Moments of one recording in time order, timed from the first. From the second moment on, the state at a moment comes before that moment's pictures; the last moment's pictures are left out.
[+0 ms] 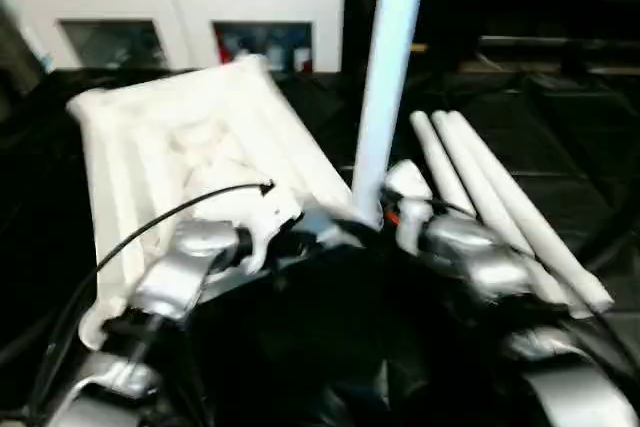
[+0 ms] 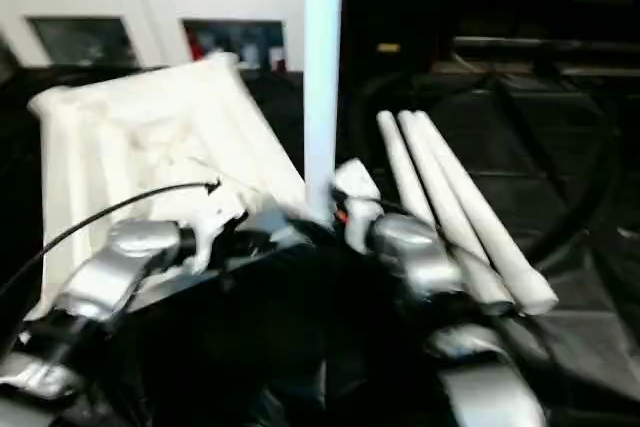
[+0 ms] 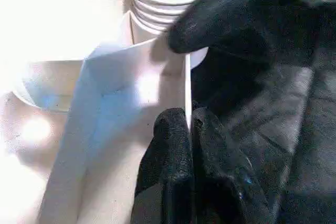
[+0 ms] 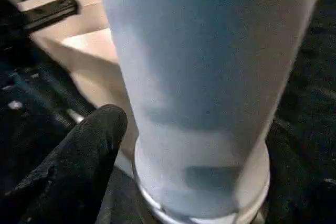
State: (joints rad) left arm -0.45 0.33 -0.24 0.37 0.00 0.26 -1.03; right arm -0.58 -0.20 0.10 0.74 0.10 0.04 0.99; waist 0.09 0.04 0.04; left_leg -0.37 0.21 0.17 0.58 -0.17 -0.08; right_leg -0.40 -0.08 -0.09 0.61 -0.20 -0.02
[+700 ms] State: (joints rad) left arm -0.44 0.36 -0.24 0.38 -0.01 0.23 -1.07; right arm -0.54 -0.22 0.11 0.69 0.10 0.06 1.01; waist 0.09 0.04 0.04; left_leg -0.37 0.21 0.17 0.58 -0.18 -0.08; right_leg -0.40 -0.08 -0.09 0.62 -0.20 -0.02
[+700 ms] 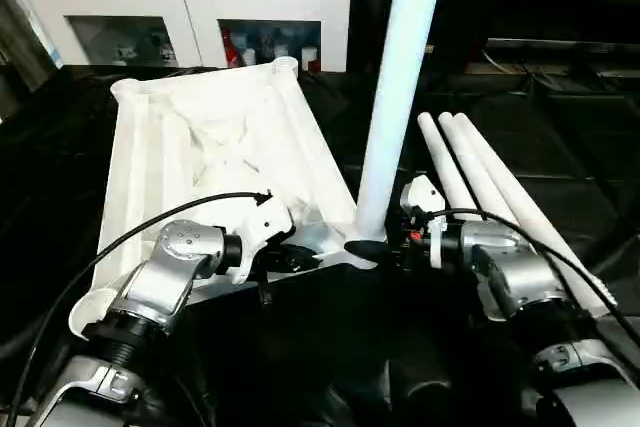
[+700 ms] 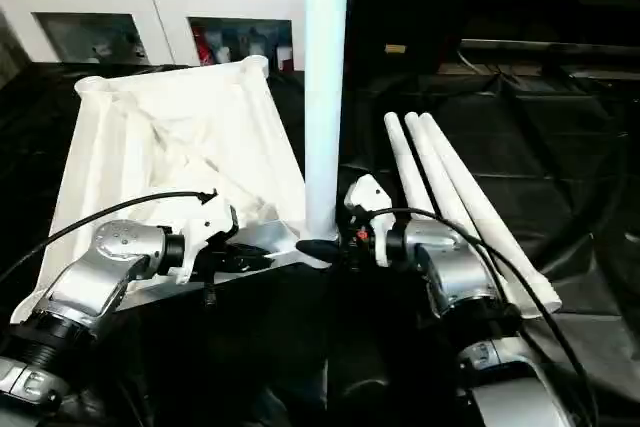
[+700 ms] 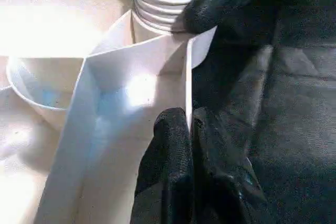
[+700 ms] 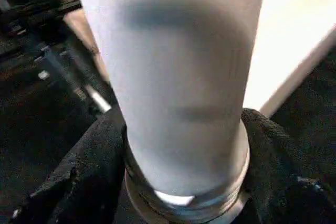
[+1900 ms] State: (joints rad) left arm -0.57 0.11 -0.16 0.53 0.06 0.28 -0.67; right arm -0.46 -0.16 0.04 0.60 0.06 0.03 0.61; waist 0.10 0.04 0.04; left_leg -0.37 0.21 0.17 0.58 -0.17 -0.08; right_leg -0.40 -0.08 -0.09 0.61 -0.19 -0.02
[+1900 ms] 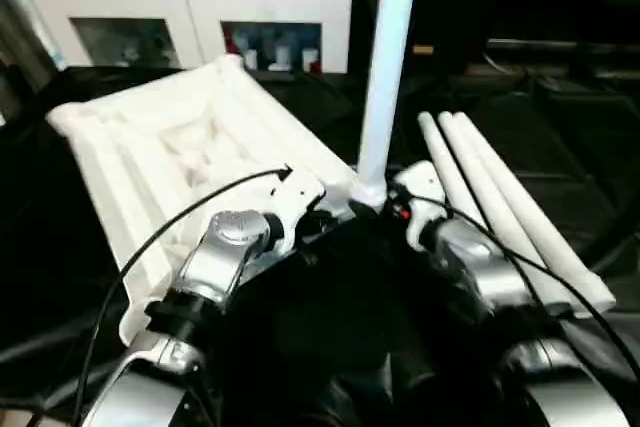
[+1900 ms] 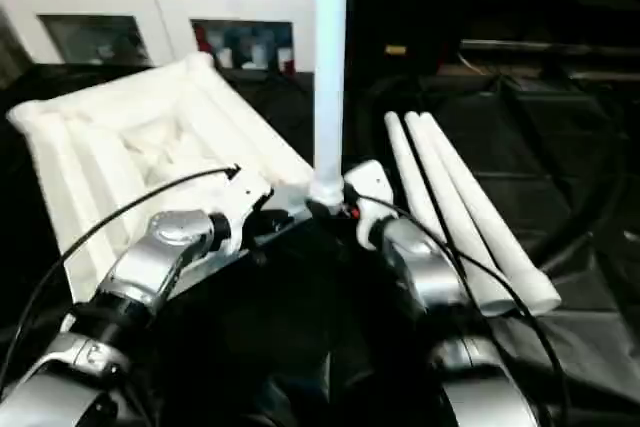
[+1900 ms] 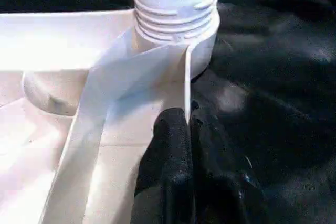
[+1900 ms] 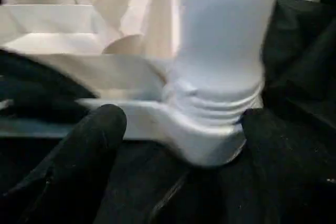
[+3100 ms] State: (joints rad) left arm -0.36 0.70 0.06 0.29 0.24 0.55 -0.52; right arm -0.56 -0.06 0.19 0.72 -0.07 0.17 0.48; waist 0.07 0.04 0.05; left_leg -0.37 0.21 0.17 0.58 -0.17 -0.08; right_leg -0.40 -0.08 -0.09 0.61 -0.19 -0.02
